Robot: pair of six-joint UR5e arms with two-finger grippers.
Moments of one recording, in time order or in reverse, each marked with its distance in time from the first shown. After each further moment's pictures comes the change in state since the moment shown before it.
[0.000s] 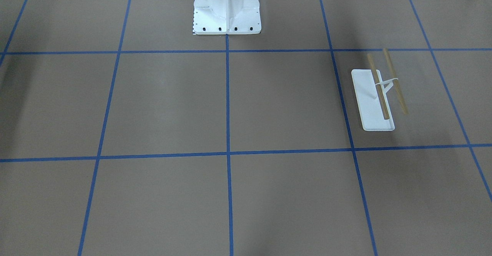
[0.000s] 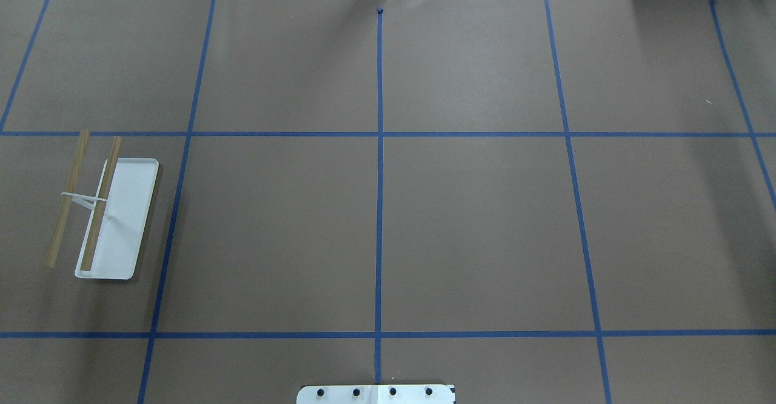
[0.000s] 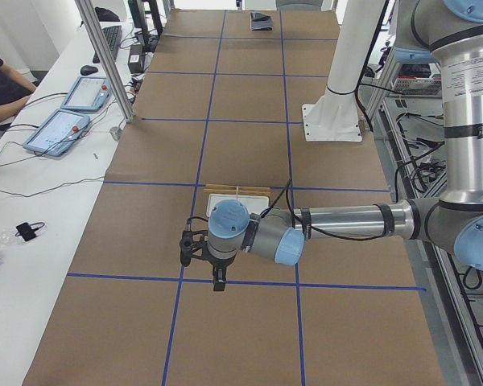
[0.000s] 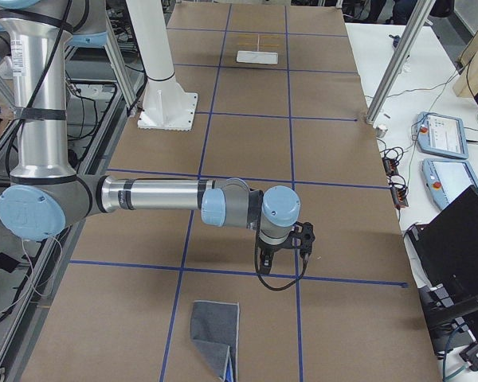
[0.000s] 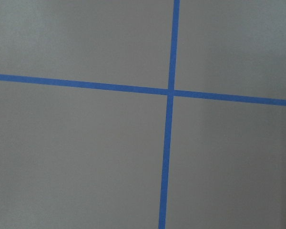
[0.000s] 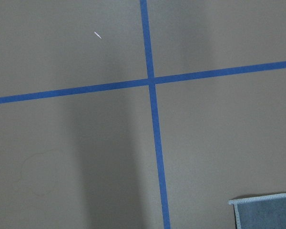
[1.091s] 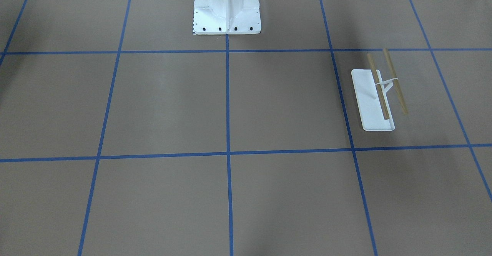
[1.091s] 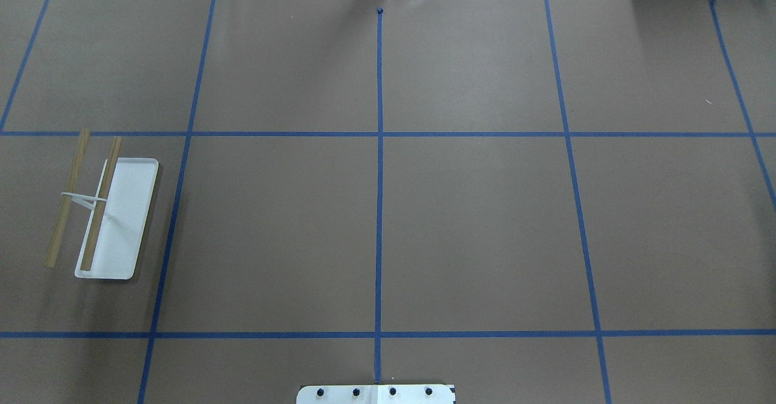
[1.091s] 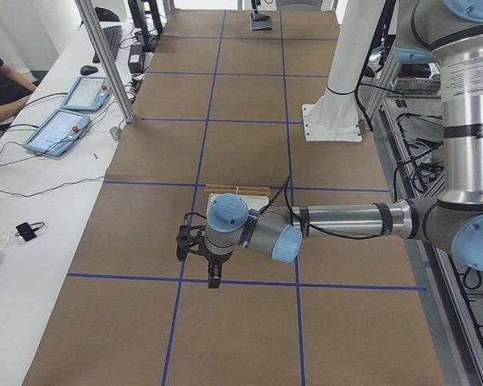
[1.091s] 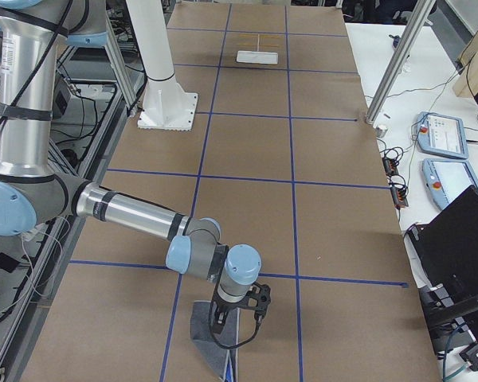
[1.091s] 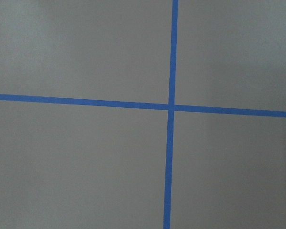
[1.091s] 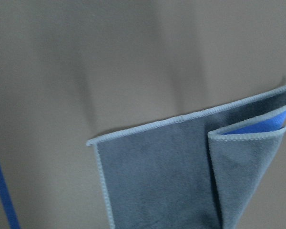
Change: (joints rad) left arm 0.002 -0.005 -0.014 -0.029 0.015 -0.011; right arm 0.000 -0.153 -0.186 0.154 -0.228 -0.045
